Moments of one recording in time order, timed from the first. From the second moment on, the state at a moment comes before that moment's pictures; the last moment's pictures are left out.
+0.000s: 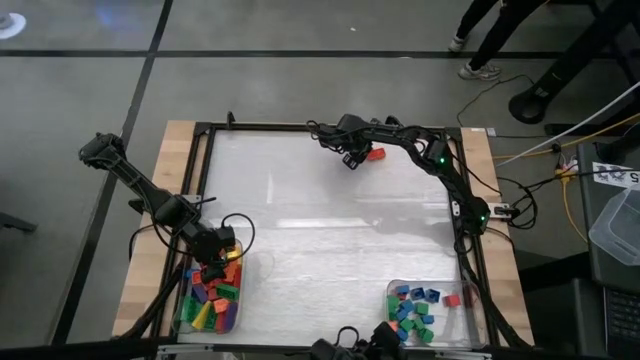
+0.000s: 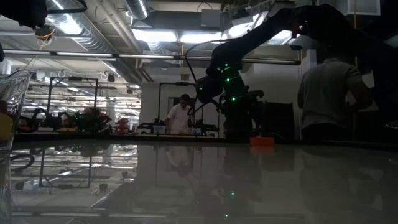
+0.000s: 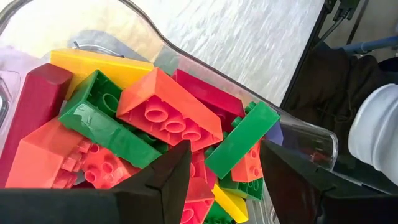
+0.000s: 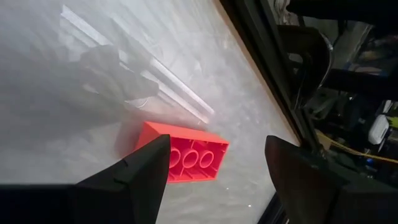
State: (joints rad) left arm -0.64 0.93 0.67 -0.72 0.13 -1.20; right arm -0.47 2.36 1.95 -1.42 0.60 0.42
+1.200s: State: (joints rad) left arm -0.64 0.93 0.67 -0.72 0.13 -1.20; right arm -0.47 2.36 1.95 -1.49 0.51 0.44
